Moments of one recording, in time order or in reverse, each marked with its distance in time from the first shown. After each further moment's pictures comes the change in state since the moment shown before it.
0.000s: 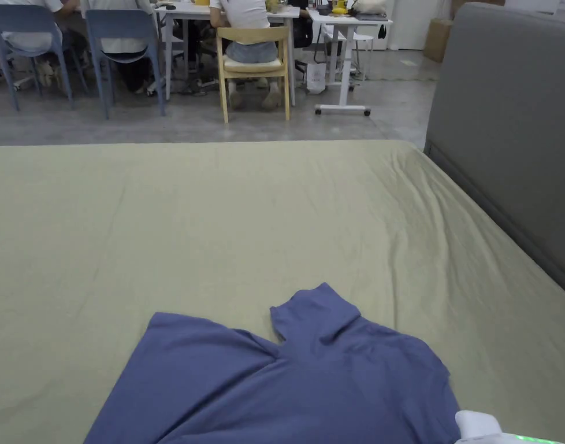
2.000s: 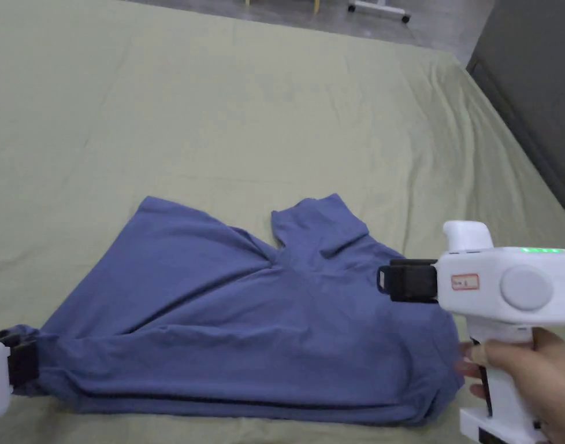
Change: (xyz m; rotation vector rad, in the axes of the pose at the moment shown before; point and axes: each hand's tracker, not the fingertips) left arm 0.050 -0.009 0.046 0.259 0.022 -0.099; right arm -0.045 0.144 0.020 0.191 0.038 0.324
